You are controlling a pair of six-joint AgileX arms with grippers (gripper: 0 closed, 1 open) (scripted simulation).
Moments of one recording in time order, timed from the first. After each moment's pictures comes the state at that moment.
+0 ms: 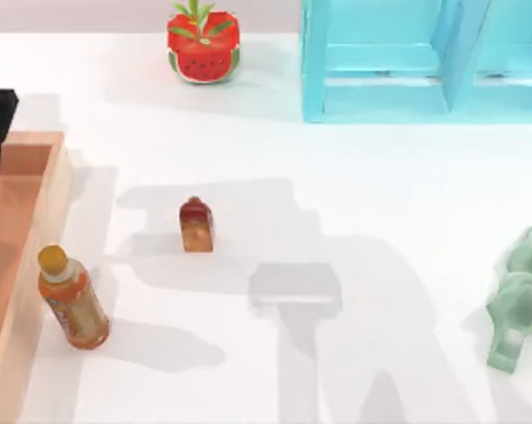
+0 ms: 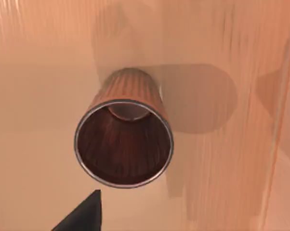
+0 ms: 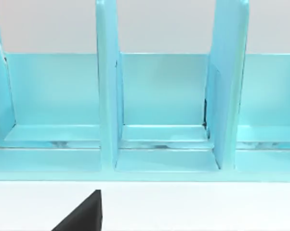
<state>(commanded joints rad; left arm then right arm) 0.08 1.94 1.73 -1.36 0.00 0.11 0.00 0.00 0.00 0.00 0.00 0.00</state>
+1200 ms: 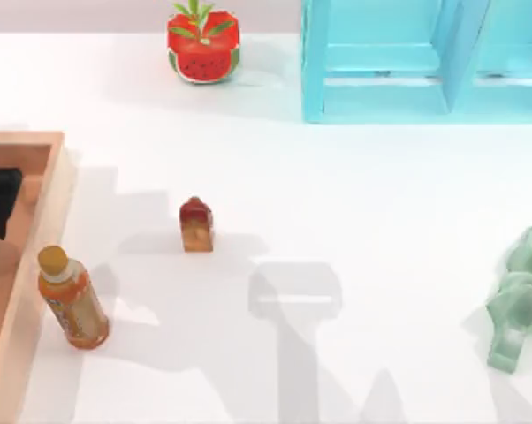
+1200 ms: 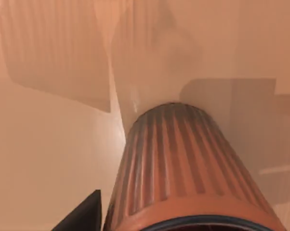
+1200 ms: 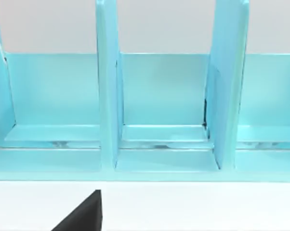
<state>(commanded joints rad) 0.14 1.97 1.39 -0.99 0.00 0.17 0.00 0.00 0.00 0.00 0.00 0.00</state>
